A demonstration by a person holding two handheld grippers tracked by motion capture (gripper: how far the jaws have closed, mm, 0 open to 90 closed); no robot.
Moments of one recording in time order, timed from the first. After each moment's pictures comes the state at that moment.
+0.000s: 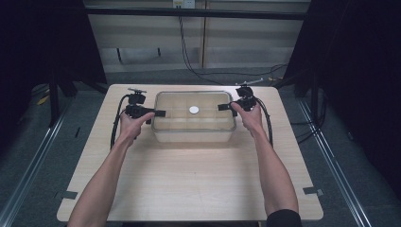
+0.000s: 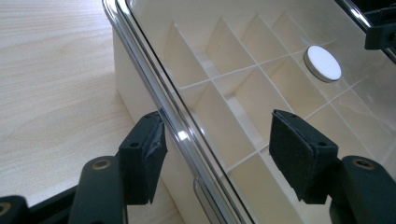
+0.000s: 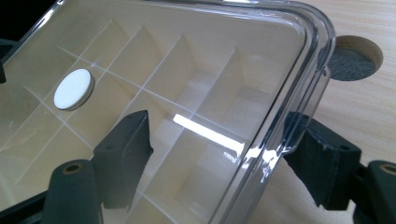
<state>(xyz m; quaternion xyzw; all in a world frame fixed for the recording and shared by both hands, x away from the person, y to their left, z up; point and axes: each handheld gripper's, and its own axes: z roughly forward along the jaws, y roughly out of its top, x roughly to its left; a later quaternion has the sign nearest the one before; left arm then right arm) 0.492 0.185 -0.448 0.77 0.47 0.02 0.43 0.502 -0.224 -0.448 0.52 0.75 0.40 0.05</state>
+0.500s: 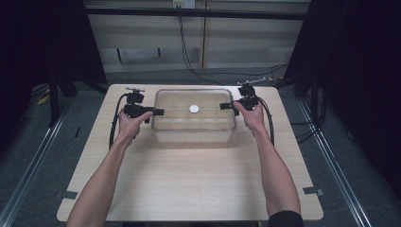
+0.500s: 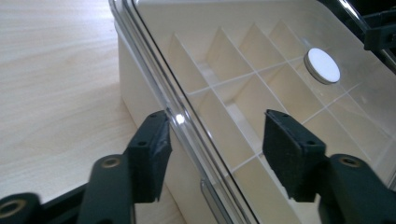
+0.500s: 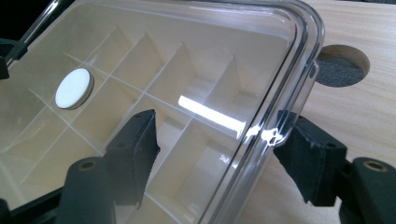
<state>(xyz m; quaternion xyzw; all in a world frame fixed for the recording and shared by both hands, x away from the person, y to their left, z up) 0.490 0.190 -0.441 0.77 0.46 0.03 0.44 0.498 -0.229 -0.441 0.51 0.75 0.41 0.06</state>
